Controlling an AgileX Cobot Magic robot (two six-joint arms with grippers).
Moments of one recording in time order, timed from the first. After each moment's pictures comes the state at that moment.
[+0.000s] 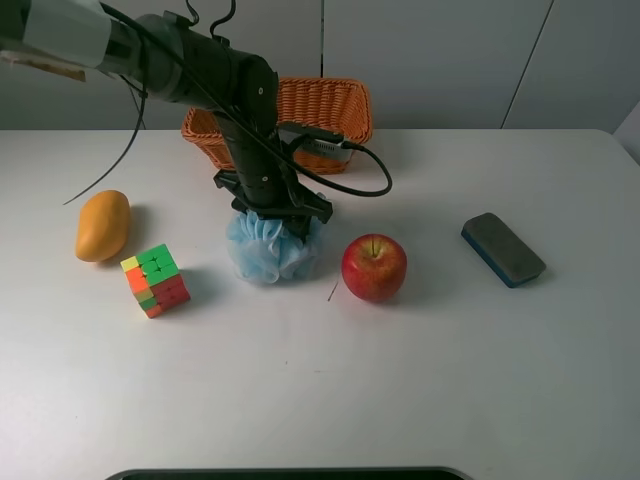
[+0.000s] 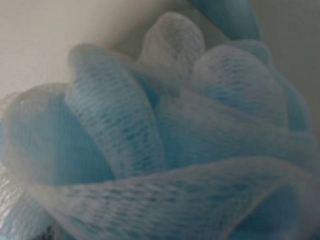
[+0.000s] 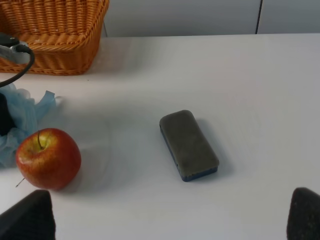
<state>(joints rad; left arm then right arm) -0.65 2.27 -1.60 -0.09 0.82 -0.10 0.03 0.00 -0.51 0.09 1.10 -0.02</state>
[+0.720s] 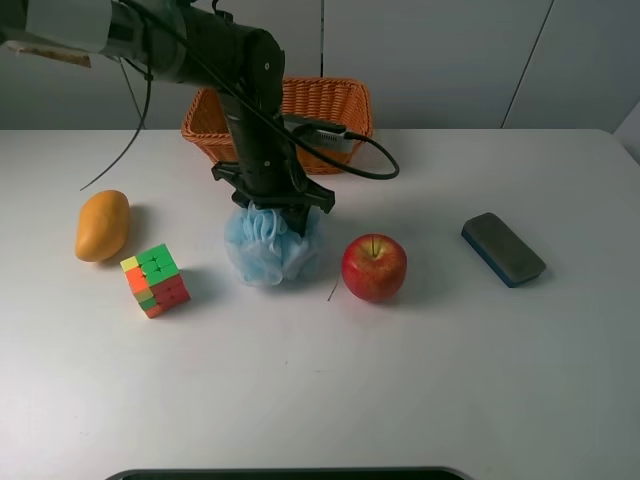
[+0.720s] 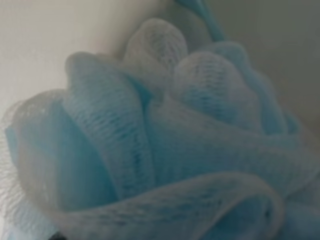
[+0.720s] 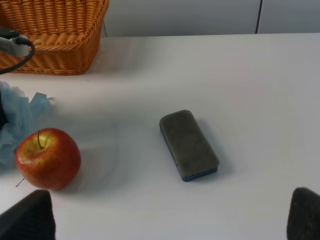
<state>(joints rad) -0.65 2.27 -1.71 -0.09 1.00 -0.13 0.03 0.00 -0.51 0.09 1.10 -0.02</state>
